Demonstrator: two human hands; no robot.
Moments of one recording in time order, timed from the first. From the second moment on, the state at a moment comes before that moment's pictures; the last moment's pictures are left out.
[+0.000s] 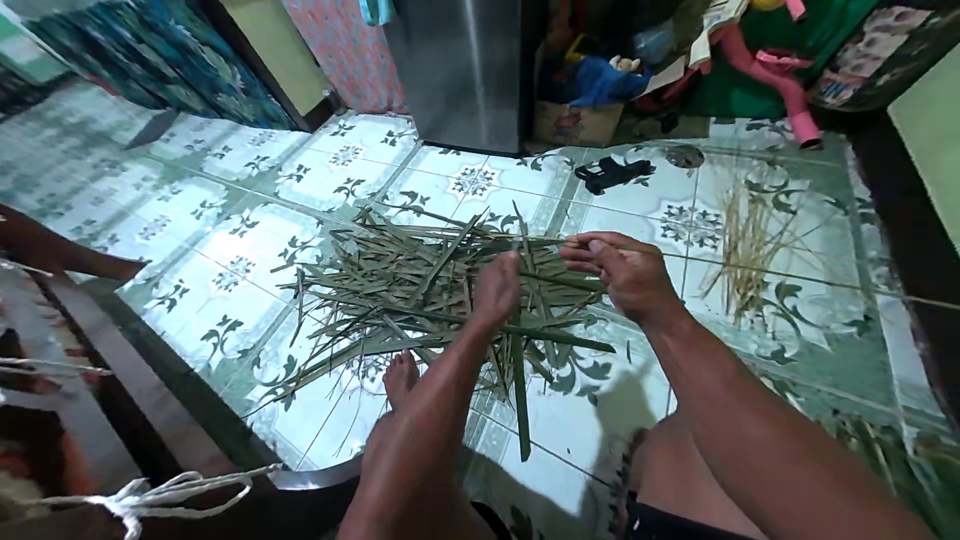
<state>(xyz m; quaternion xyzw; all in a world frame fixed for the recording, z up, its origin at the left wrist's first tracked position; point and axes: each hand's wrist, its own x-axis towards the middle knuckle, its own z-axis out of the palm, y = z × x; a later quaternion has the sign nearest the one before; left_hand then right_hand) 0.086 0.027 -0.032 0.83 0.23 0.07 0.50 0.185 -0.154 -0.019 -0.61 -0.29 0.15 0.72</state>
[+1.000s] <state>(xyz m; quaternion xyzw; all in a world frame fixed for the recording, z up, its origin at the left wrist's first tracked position) 0.069 0.016 -0.017 0.76 0.14 0.05 0.64 0.183 -0.154 -0.016 -0.60 -0.30 0.15 0.72</state>
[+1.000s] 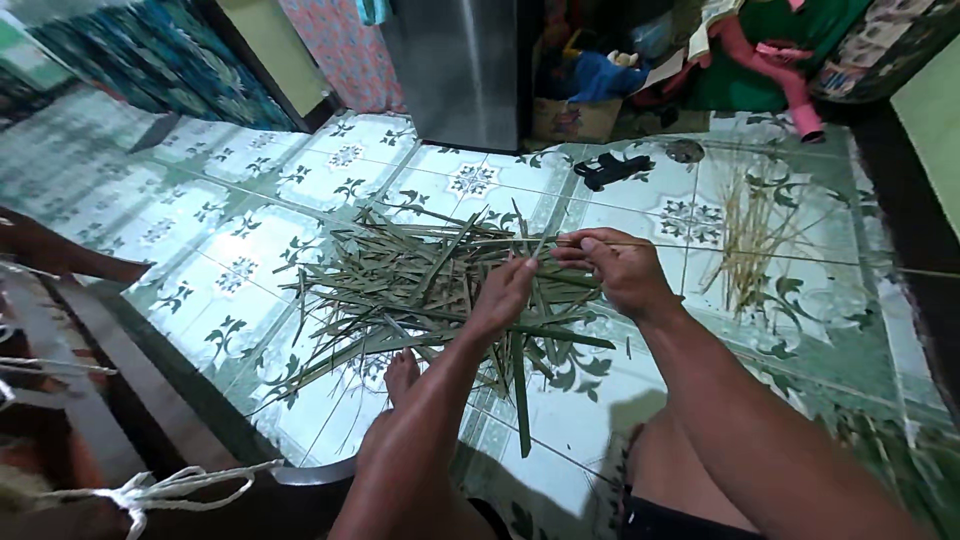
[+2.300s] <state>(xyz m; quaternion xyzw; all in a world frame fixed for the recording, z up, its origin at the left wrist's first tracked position) 0.068 0.069 -0.044 0.88 0.29 0.05 0.37 0.178 -0.154 -0.016 -0.72 -0.28 0.11 0.62</state>
